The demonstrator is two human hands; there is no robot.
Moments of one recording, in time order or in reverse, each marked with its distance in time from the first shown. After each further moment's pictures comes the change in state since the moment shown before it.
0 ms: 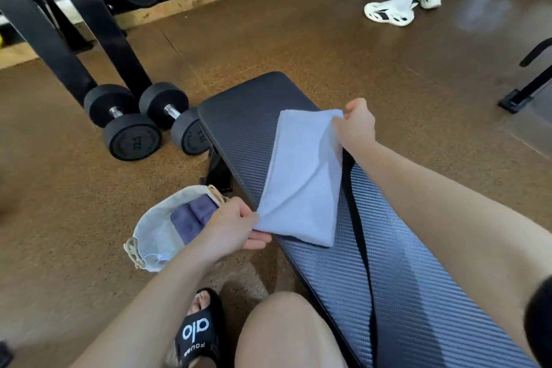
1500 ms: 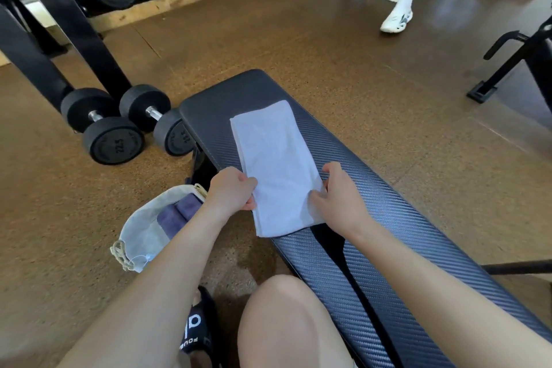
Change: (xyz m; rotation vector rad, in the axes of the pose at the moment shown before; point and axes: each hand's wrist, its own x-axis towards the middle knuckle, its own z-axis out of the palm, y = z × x) left_hand 0.039 0.028 0.016 0.278 0.182 0.141; right_hand -0.161 0.048 -0.027 -0.240 -0.248 -0.097
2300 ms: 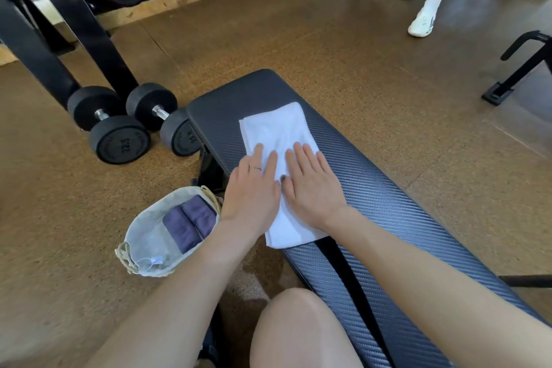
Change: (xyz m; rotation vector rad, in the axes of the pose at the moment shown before) left_hand -0.001 -0.007 0.020 0.897 0.254 0.583; right_hand 0.048 -0.033 0.049 -0.578 0.001 -0.421
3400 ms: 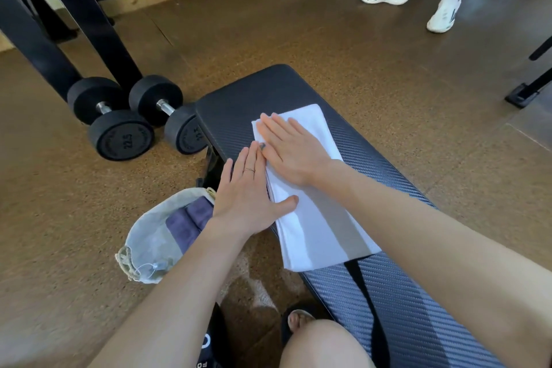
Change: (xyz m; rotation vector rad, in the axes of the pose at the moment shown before) left_hand 0.028 -0.046 0.015 -0.093 -0.127 -0.085; right_hand 0.113 -0.016 0.000 0.033 -0.078 -0.263
